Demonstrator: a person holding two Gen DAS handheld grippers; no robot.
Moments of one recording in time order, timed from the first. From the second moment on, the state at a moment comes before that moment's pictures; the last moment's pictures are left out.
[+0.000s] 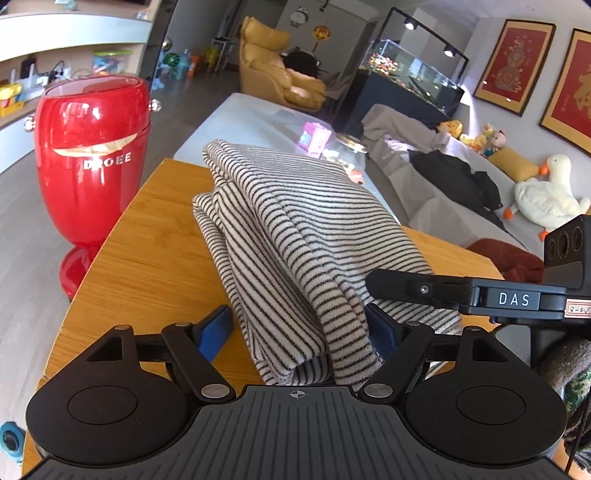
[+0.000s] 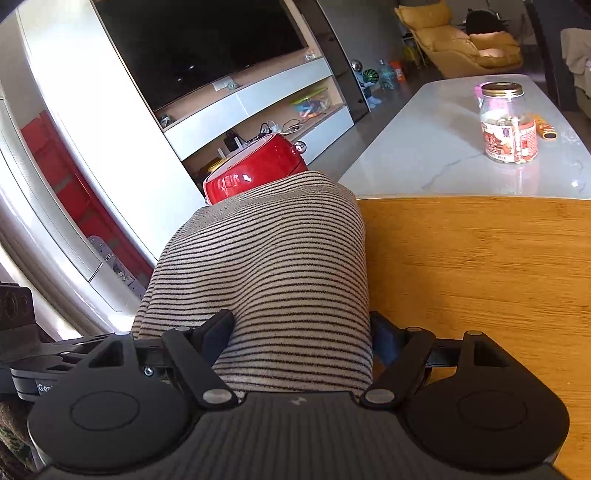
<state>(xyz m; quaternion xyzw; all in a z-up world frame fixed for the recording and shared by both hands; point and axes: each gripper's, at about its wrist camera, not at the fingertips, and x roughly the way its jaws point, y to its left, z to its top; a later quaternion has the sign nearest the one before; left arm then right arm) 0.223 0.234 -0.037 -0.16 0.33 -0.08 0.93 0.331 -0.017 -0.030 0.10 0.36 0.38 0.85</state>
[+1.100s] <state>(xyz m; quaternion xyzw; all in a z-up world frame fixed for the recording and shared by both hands) 0.201 0.228 -0.012 -0.14 0.27 0.00 0.95 0.349 0.005 0.000 0.01 0.33 0.33 0.89</state>
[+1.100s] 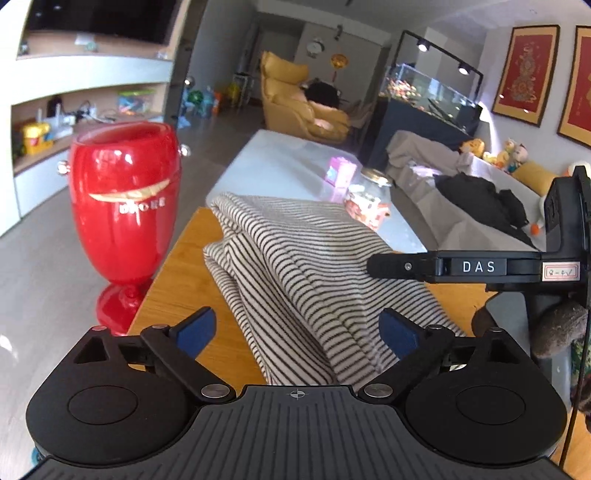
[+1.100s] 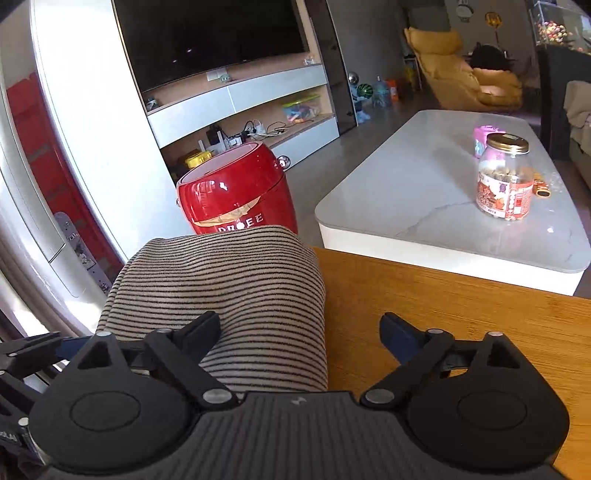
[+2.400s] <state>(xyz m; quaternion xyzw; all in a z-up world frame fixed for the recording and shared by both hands) 0.172 0.131 -0.038 -0.08 0.33 0.22 0.91 0.257 -0.059 -0.033 -0.09 0.33 0.26 0.90</state>
